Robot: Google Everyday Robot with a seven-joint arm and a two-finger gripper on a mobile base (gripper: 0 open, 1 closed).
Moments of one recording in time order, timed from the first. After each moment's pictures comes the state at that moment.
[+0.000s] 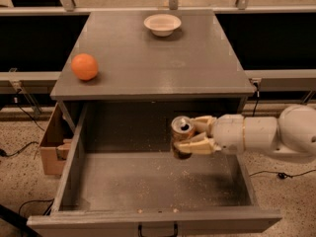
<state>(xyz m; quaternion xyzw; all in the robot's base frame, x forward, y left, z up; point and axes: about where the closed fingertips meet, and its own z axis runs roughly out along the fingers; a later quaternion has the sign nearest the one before) 0.495 -0.091 0.778 -0.49 0.65 0.30 0.49</state>
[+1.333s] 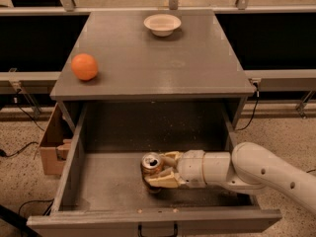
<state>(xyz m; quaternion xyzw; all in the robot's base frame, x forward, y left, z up) 0.458 -0.011 0.668 -0.48 0.68 0.34 0.44</state>
